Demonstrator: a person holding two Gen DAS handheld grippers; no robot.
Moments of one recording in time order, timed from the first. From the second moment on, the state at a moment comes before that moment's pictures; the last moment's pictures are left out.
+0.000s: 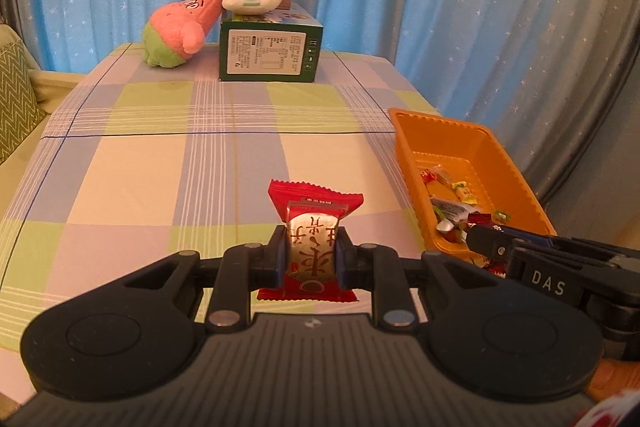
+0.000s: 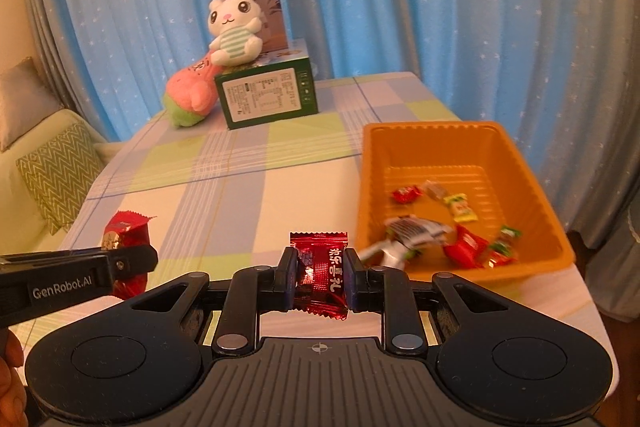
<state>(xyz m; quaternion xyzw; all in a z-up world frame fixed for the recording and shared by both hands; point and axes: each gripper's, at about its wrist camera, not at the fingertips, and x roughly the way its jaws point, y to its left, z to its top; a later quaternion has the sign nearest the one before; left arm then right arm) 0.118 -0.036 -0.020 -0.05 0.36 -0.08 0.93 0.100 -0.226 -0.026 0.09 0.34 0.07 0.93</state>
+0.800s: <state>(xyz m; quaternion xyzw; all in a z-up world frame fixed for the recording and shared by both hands) 0.095 -0.091 -0.013 -0.02 0.37 -0.14 0.92 0.060 -0.276 -0.015 0.11 0.32 0.03 0.94</state>
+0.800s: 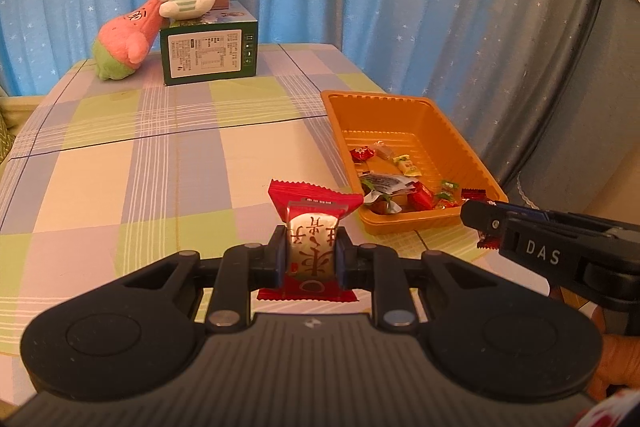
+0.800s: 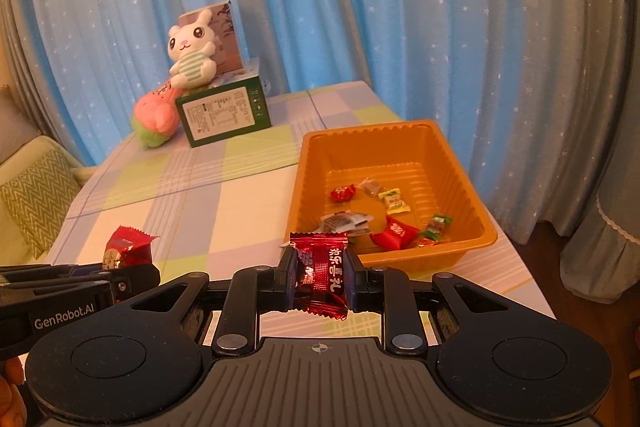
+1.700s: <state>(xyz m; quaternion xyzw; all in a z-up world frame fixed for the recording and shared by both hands) 0.111 -0.143 -0.009 0.00 0.36 -0.19 0.91 0.063 -0.336 -0.010 0.12 0.31 -0.03 0.94</state>
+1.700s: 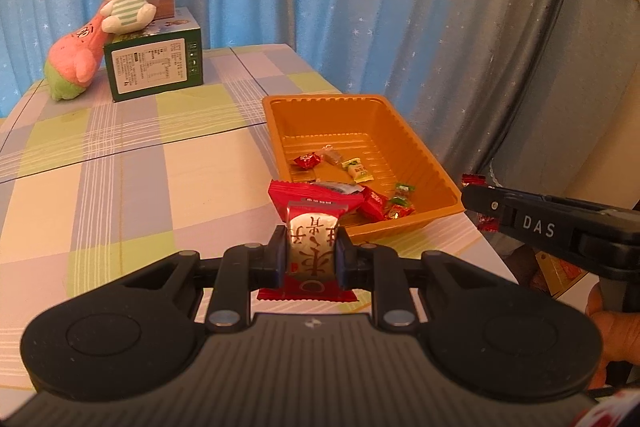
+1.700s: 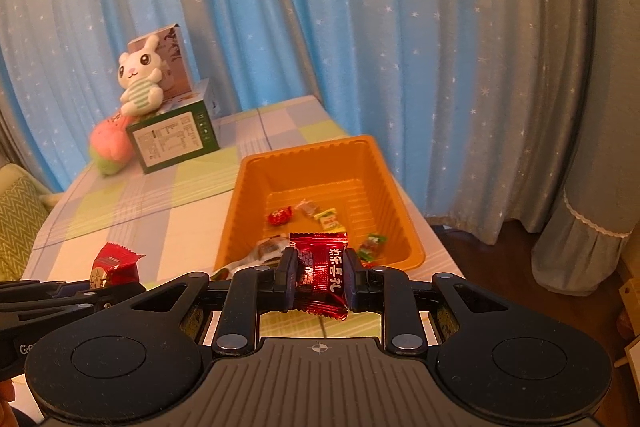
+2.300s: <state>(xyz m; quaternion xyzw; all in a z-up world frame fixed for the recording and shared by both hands) 0.166 -0.187 -0.018 0.00 0.37 -0.22 0.90 0.103 -0.371 -0.021 0.12 0.32 -0.04 0.94</state>
